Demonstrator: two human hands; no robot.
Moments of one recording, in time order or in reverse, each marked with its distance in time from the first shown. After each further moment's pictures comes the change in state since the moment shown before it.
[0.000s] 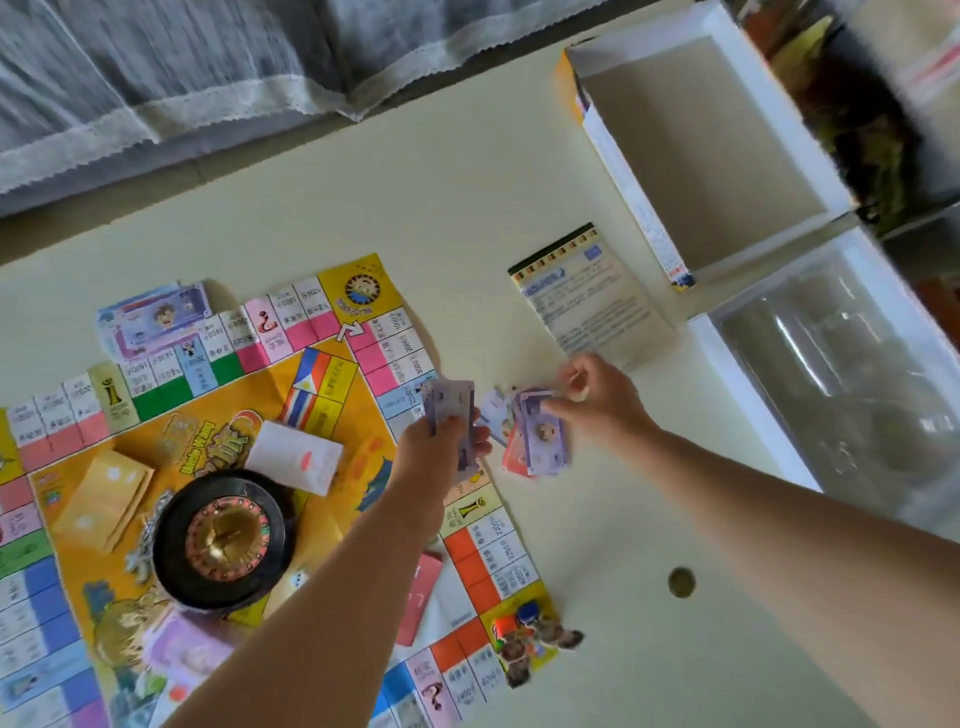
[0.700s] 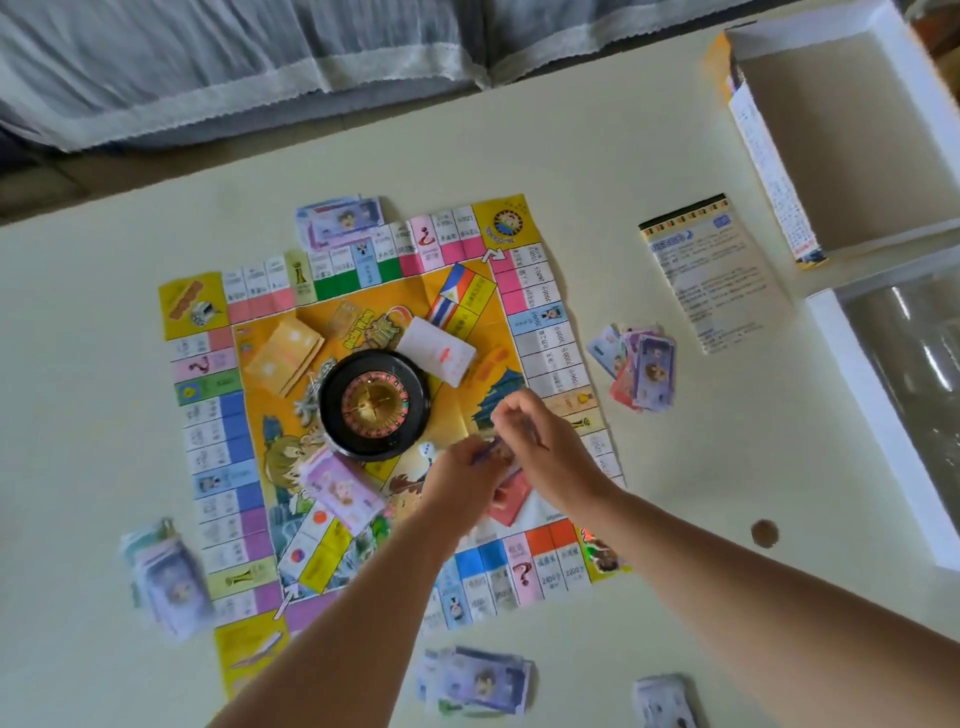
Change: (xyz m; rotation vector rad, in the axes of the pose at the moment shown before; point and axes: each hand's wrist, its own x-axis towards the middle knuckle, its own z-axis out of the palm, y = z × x) left_hand -0.079 -0.085 -0.107 0.348 -0.010 0.062; right_hand -0.157 -0.079 0.119 0.186 -0.339 -0.314
